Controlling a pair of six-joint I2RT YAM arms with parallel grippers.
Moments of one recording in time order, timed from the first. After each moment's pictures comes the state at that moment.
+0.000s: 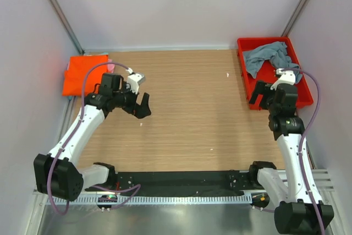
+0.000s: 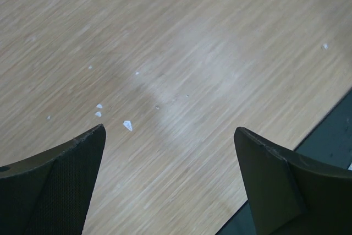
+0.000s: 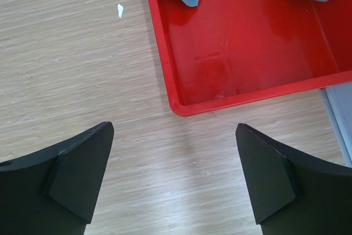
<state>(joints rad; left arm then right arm) -0.24 1.21 1.01 -0.67 0.55 0.25 -0.09 0.81 0.79 -0.42 0.07 0.13</state>
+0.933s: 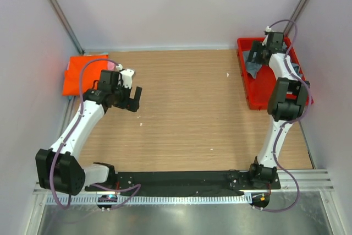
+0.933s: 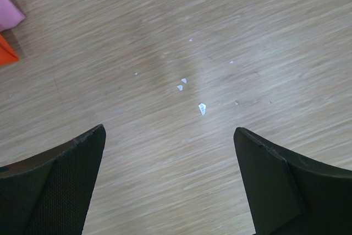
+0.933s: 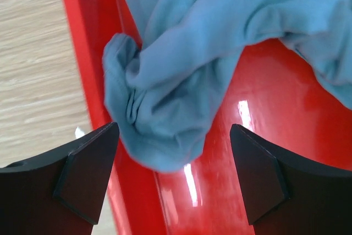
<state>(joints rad) -0.21 1.26 1.06 -0.69 0.12 0.11 -0.18 2.12 1.82 -0.42 -0.04 0.08</state>
